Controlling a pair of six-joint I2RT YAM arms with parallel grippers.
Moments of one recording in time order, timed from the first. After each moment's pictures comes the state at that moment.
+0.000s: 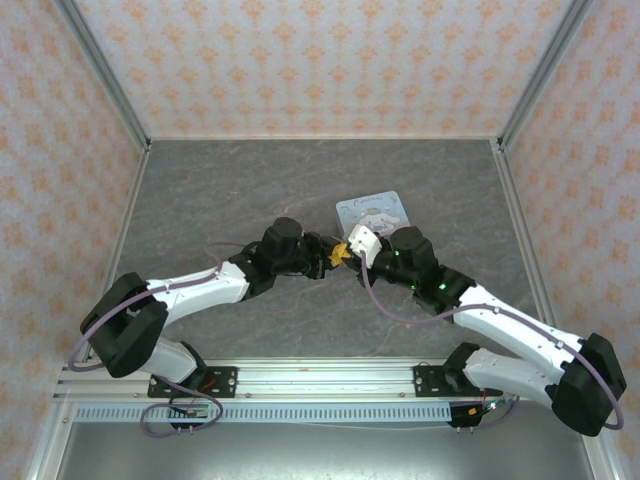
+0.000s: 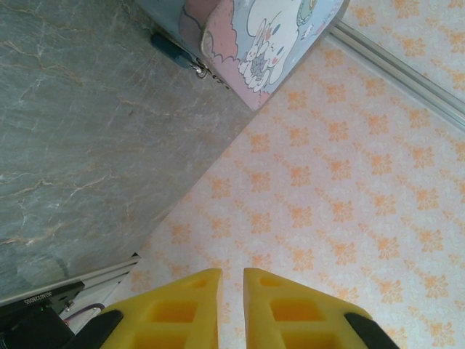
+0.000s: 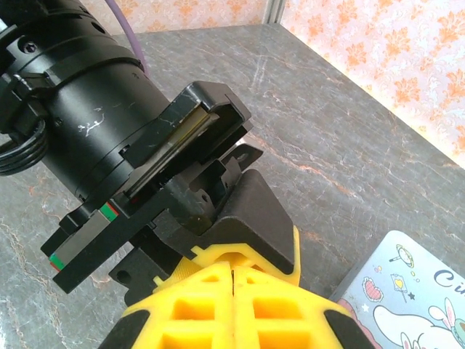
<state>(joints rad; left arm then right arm) -0.72 1.45 0.76 0.25 0.30 -2.03 0.75 1.00 0.65 -0.04 -0.20 -0.29</state>
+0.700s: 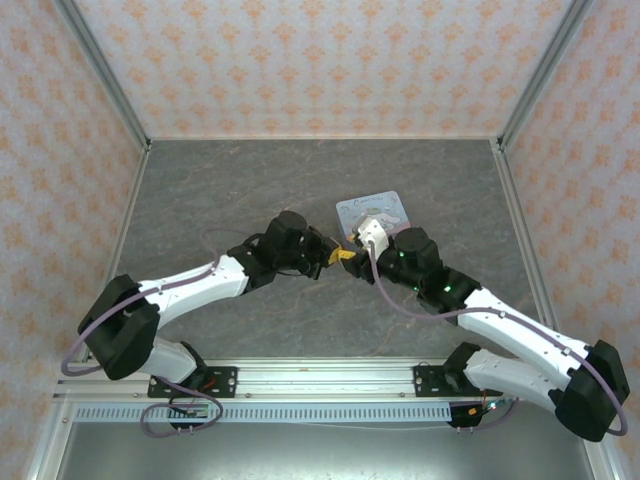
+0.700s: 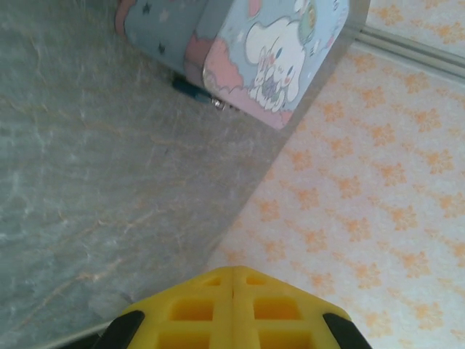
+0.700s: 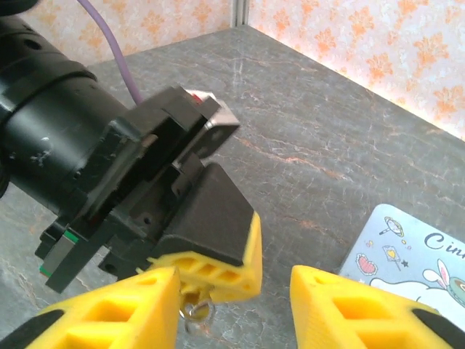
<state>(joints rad) -0.72 1.42 0.87 -0.02 0.22 -1.74 0.74 0.96 0.66 -0.07 -0.14 -0.09</state>
